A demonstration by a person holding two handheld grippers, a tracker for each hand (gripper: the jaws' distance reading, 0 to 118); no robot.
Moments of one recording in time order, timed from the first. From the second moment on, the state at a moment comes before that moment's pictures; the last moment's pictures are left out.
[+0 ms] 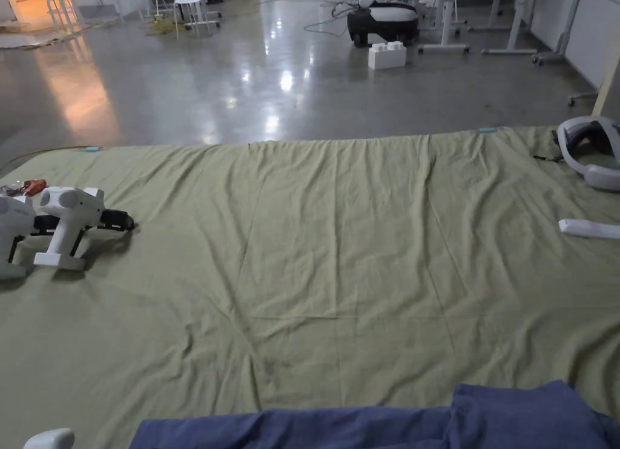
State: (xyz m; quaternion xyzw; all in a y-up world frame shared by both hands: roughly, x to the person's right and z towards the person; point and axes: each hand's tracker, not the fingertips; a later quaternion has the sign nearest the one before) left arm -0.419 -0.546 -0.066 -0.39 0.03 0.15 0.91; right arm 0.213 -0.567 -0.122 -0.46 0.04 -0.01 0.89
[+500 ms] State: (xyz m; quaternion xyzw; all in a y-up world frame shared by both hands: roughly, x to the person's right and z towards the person) left arm -0.365 -0.397 0.007 -0.05 0.09 0.04 0.99; right arm 0.165 -0.407 -0.044 -0.13 0.03 -0.13 0.98
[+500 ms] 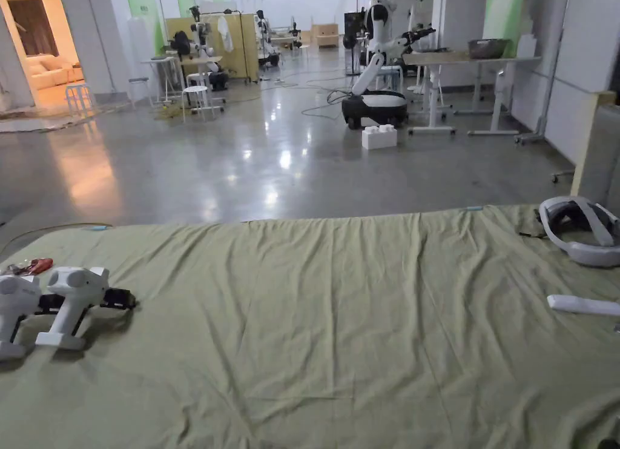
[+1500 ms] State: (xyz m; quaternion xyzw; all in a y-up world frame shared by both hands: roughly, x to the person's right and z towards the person) left arm -0.371 -0.386 0.004 -0.14 0.00 0.19 0.97; right arm 0.089 -0.385 -0.027 -0.12 0.11 0.01 0.99
